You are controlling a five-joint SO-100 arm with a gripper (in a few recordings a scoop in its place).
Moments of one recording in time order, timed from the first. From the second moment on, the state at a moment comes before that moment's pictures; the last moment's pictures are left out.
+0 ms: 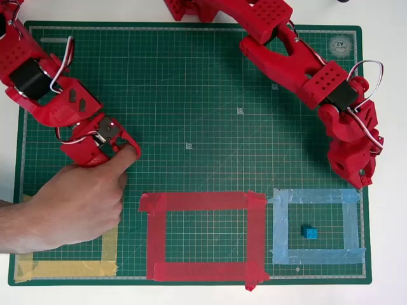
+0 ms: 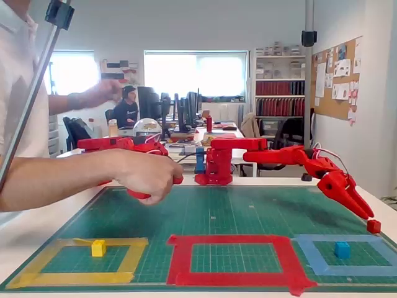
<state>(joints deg) -42.5 6.3 -2.2 44.8 -99.1</state>
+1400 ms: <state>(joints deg) -42.5 1.6 -5.7 43.8 -99.3</state>
